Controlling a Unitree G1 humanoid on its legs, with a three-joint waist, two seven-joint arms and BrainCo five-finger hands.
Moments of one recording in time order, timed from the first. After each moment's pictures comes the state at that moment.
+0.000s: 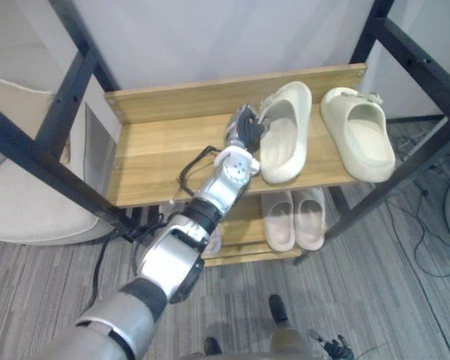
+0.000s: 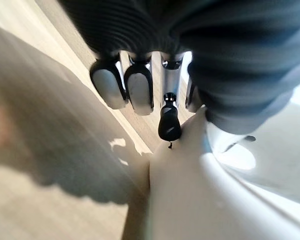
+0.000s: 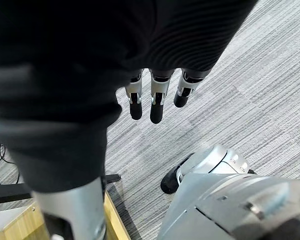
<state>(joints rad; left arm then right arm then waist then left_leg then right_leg) -1.05 -0.05 -0.29 0.86 0.29 0.05 0.39 0.19 -0.03 -0.31 0.93 0.20 -0.11 -0.14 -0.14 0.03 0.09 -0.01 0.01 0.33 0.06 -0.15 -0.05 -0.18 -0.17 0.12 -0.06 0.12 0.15</state>
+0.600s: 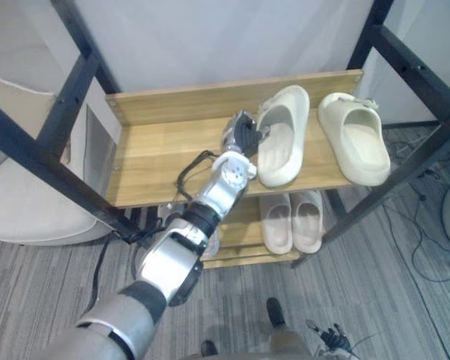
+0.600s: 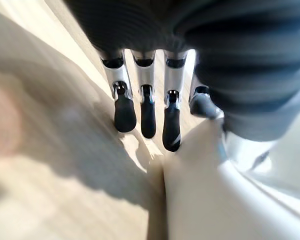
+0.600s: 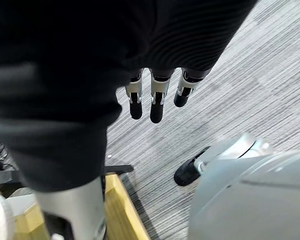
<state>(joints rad) -1.02 -0.05 -0.29 0.88 0.30 0.05 0.41 0.12 -0.04 -0.31 0.94 0.20 -0.10 -0.14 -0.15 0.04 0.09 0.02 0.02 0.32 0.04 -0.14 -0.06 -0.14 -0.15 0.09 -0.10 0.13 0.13</state>
